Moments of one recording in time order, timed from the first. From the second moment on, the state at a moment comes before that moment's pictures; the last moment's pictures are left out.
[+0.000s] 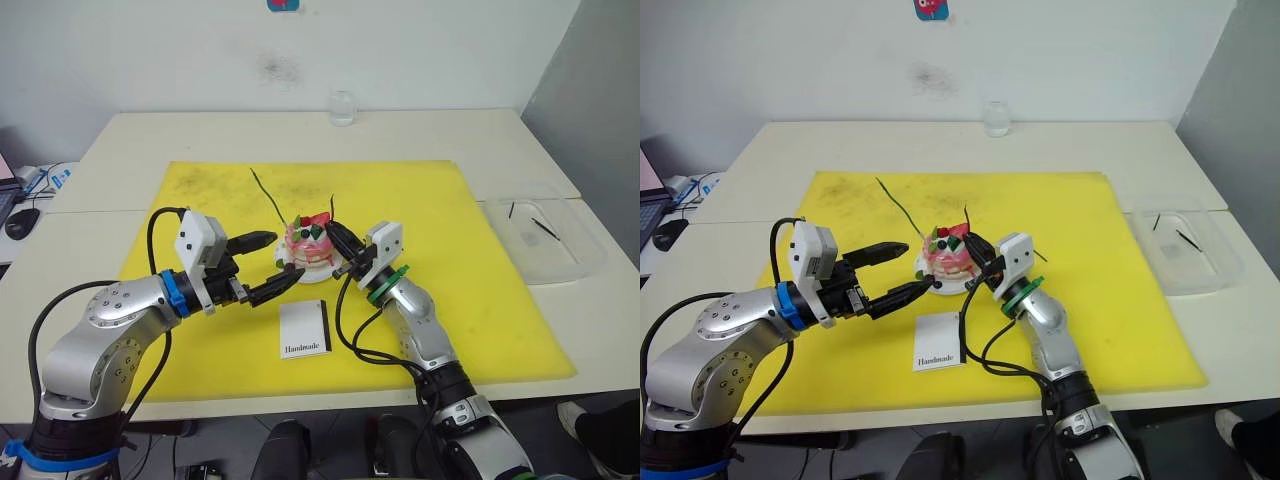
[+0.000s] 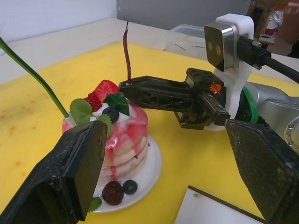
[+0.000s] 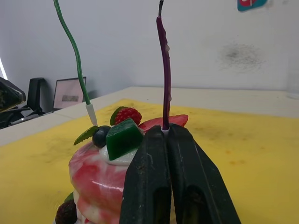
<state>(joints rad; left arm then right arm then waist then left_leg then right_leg) -0.18 0.68 0.18 -0.44 -0.65 0.60 -0.80 -0.46 0.10 0.16 0.35 0.16 -0.21 0.47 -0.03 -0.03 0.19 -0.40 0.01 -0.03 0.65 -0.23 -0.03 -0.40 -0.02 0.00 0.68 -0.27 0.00</state>
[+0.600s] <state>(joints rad) -0.19 0.68 0.14 -0.44 -0.63 0.58 -0.80 -0.43 0.07 0.17 0.14 0.16 -0.08 0.43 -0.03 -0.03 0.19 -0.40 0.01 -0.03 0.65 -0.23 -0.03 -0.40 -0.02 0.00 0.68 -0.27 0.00</state>
